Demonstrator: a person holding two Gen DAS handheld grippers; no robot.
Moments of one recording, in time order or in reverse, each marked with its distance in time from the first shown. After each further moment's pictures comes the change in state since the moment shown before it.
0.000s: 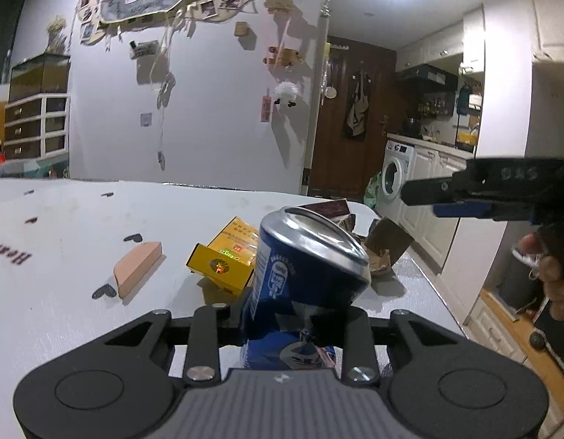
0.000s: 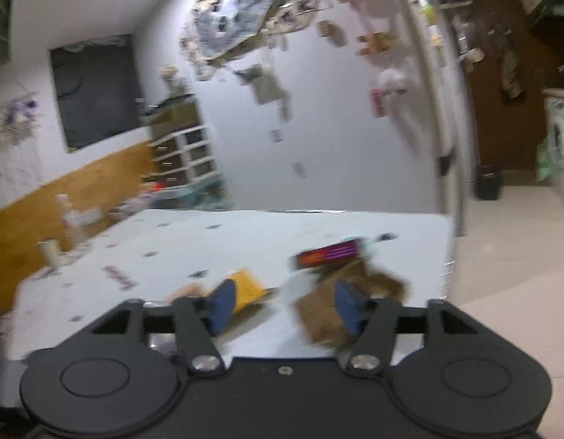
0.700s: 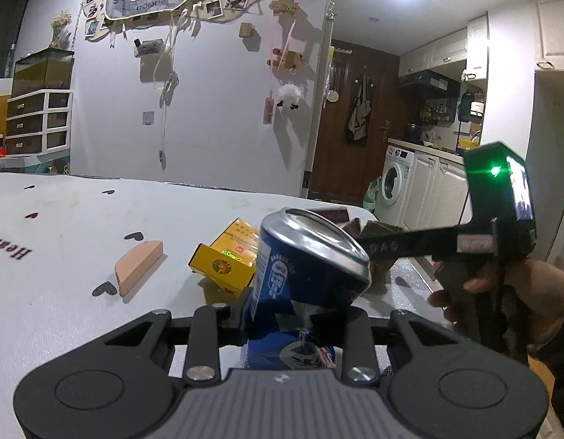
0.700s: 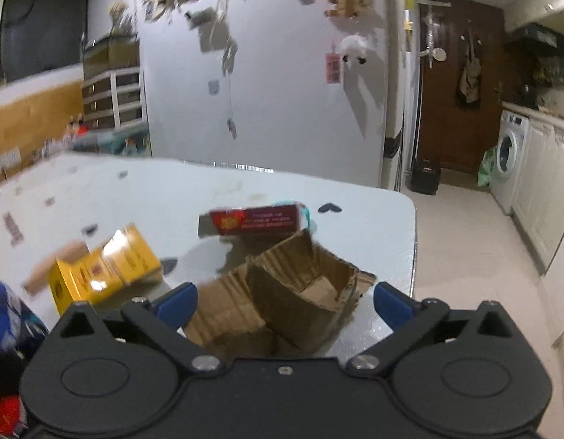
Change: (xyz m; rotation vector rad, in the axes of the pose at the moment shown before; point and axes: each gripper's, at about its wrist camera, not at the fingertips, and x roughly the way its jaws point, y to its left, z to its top) left arm -0.002 0.003 -0.003 -0.013 -0.008 -0.004; right arm 0.099 -0.002 -0.022 -0.140 0.123 -0.238
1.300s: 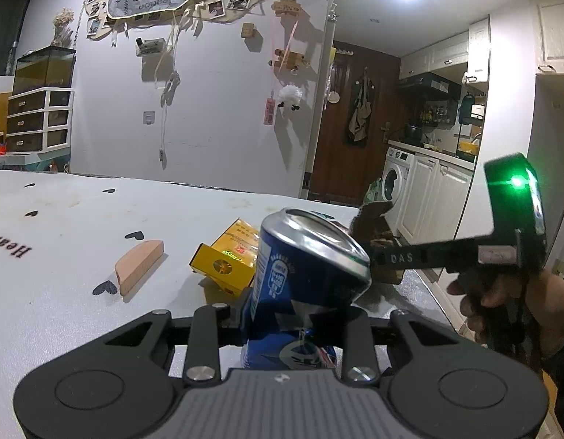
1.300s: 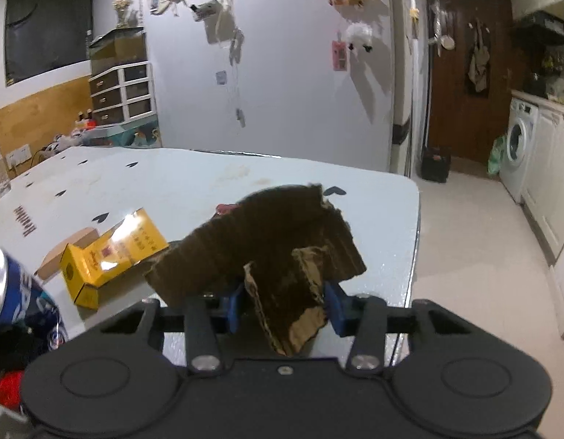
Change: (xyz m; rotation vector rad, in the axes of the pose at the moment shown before) left arm -0.001 -0.001 0.001 -0.013 0.000 0.000; right arm -0.010 -0.008 -0.006 0.010 0.026 0.049
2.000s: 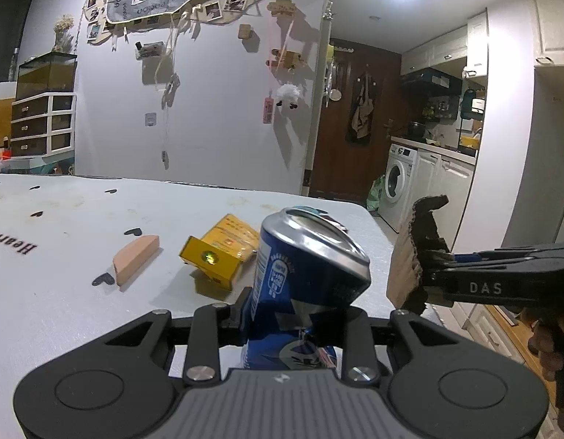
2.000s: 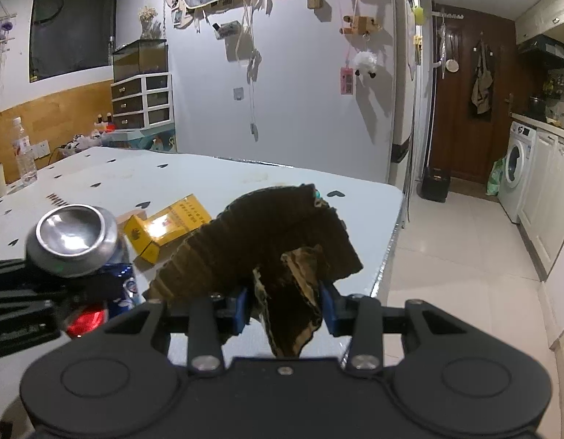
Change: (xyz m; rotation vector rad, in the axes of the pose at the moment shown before) left arm -0.017 -0.027 -0.005 0.018 0.005 0.023; right arm -0.097 0.008 -0.031 -0.033 -0.053 0.008
